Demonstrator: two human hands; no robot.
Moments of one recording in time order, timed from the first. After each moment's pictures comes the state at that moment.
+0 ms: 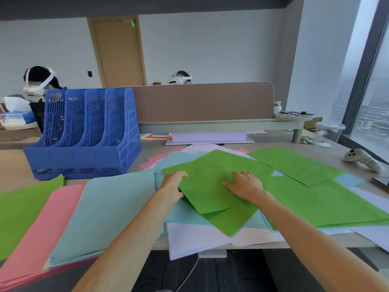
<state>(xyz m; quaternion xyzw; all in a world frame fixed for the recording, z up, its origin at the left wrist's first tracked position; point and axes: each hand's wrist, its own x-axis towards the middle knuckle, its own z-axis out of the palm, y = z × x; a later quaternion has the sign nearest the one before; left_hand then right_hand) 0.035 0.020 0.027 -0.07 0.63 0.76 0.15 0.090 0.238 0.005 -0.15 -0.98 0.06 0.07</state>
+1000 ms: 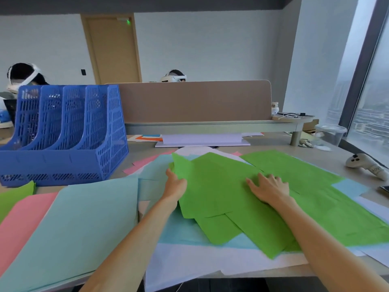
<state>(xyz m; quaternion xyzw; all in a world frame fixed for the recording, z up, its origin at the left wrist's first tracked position) 0.011 0.069 0.011 0.03 0.79 0.61 0.04 0.081 0.334 -0.006 -0.27 -0.96 0.04 0.07</state>
